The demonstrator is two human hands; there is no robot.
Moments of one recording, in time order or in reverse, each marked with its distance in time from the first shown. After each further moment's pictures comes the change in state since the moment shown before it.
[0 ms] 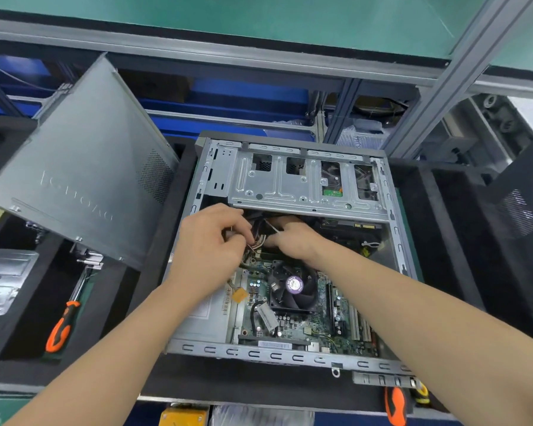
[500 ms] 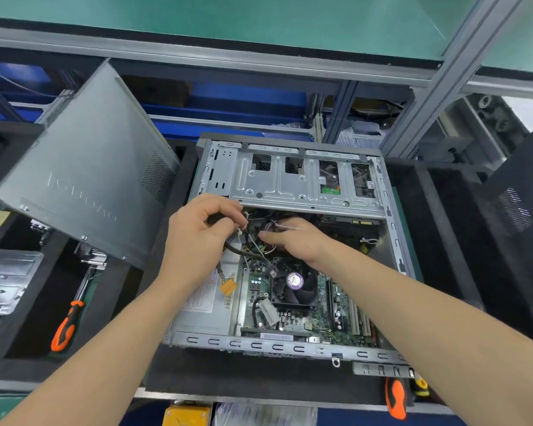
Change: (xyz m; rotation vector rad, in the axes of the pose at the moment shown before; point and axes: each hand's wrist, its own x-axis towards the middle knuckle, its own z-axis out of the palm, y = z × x) left_hand 0.002 -0.007 -0.012 -0.257 0.066 -0.100; right_hand -0.015 0.005 -0.001 0.274 -0.034 -0.092
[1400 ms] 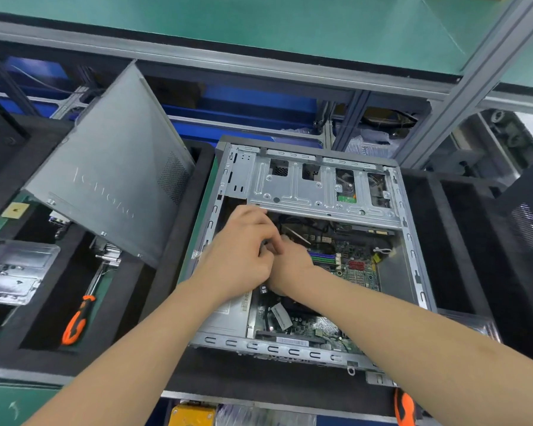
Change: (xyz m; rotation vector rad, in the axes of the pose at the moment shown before) left_hand -0.003 -0.001 0.014 0.485 -0.358 0.192; right_hand -0.015 -0.018 0.064 -1.340 -0.036 -0.208
